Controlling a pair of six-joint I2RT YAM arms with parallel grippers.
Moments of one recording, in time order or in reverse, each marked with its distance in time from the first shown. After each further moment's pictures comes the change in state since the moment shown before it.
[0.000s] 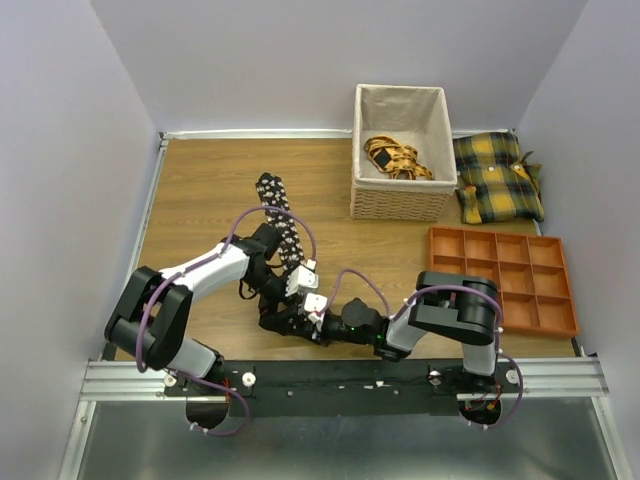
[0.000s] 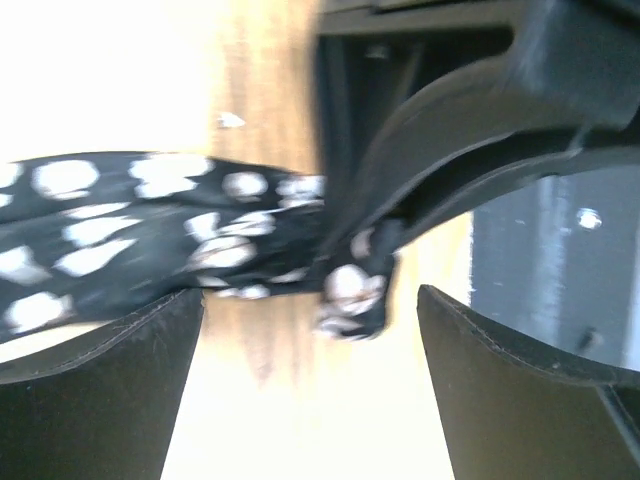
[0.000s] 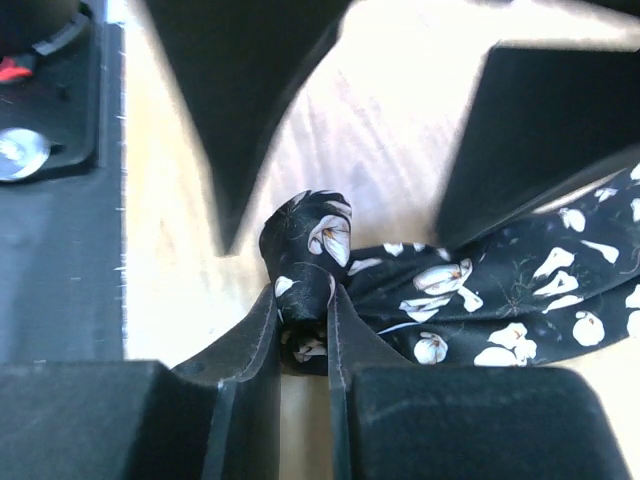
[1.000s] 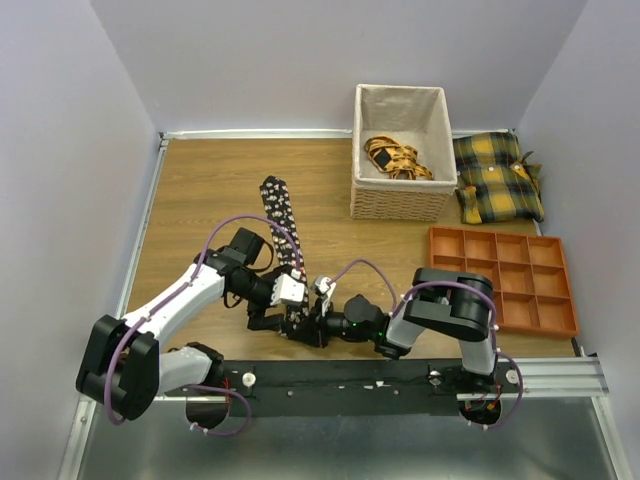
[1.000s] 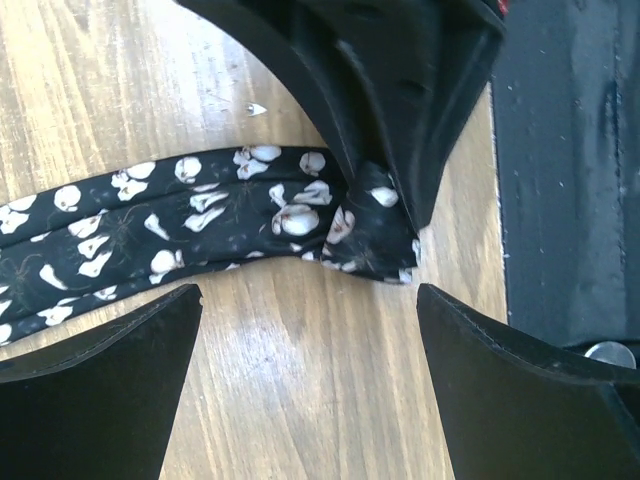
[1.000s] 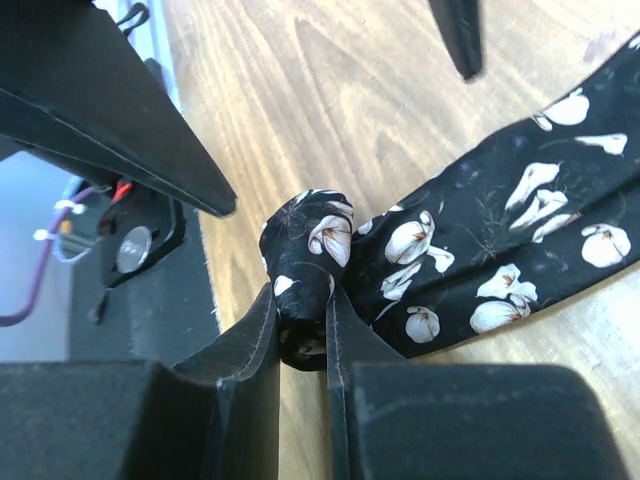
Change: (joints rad) left arm 0.063 -0.287 -0.108 0.041 -0.017 0.154; right arm -0.029 0.034 -0.009 0.052 -0.057 0.568
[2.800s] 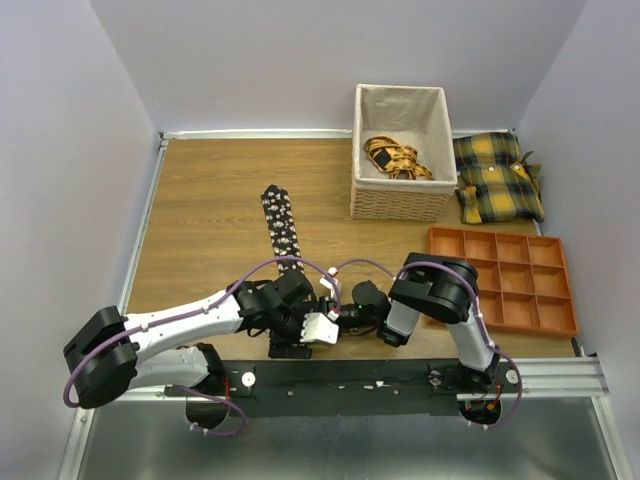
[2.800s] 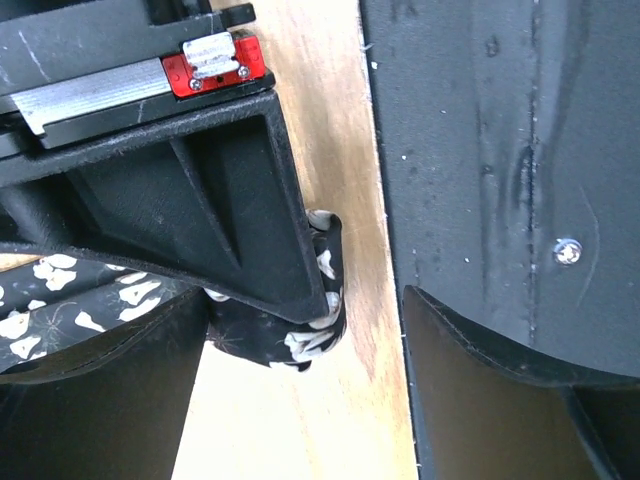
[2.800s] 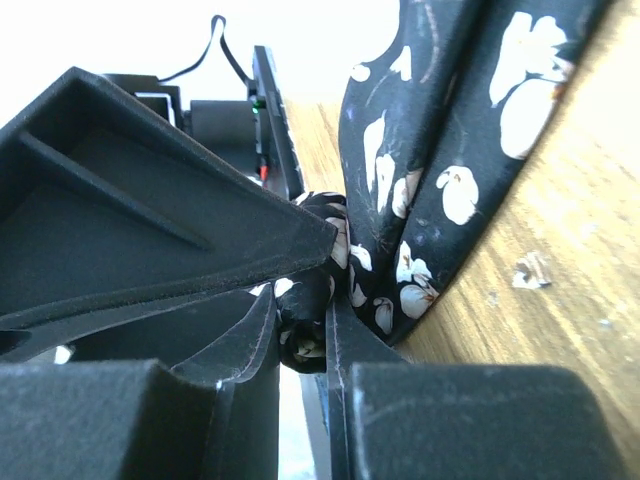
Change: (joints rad) left arm -0.566 -0.050 -0.069 0.153 -0.348 -0.497; right arm -0.178 0.129 0.001 0.098 -0.401 0.718
